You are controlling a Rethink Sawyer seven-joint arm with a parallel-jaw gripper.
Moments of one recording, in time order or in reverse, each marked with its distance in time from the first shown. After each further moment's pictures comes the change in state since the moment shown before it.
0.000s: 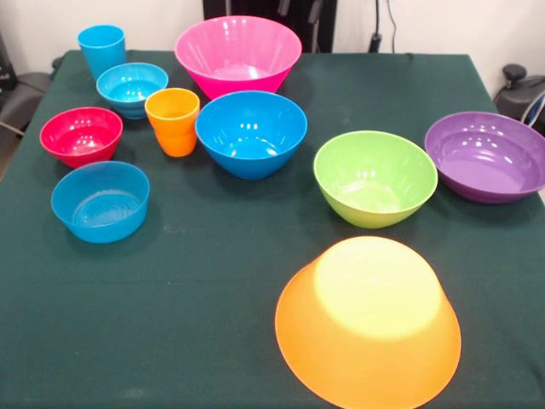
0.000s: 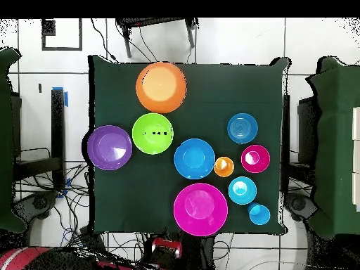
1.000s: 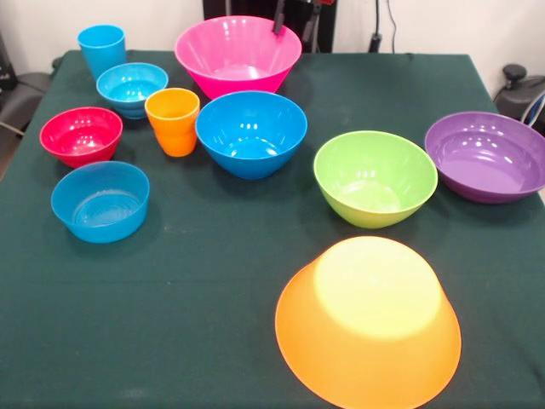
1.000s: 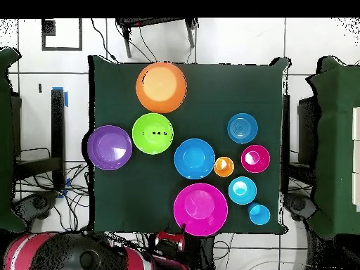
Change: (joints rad) arm -0.014 0.091 0.000 -0.080 -0.002 -0.018 0.000
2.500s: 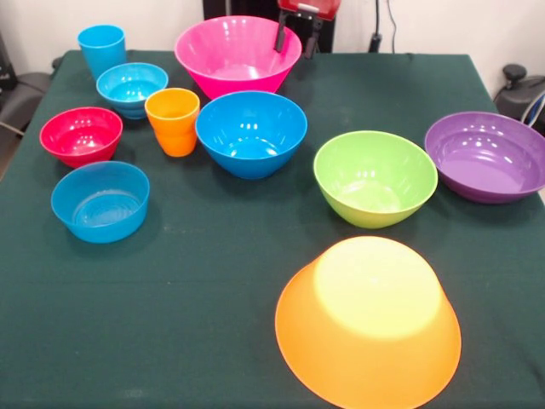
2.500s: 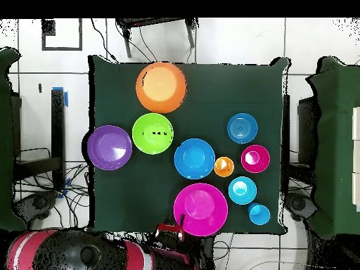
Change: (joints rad) arm 0.004 0.020 0.000 -0.070 -0.007 0.003 0.000
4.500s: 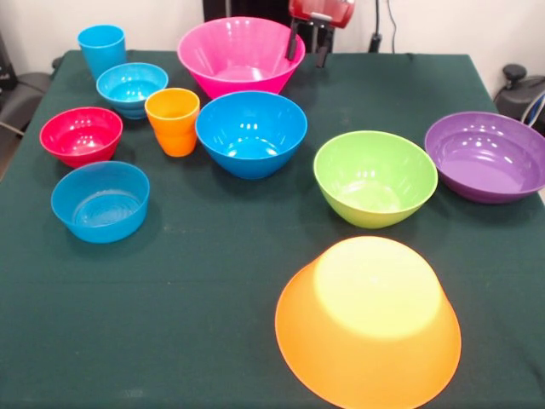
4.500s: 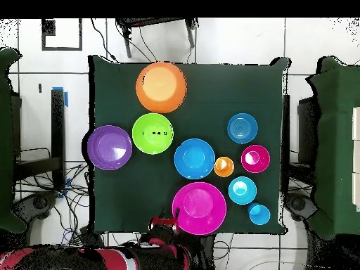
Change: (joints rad) arm 0.073 -0.061 -0.001 -0.062 -0.010 0.168 0.000
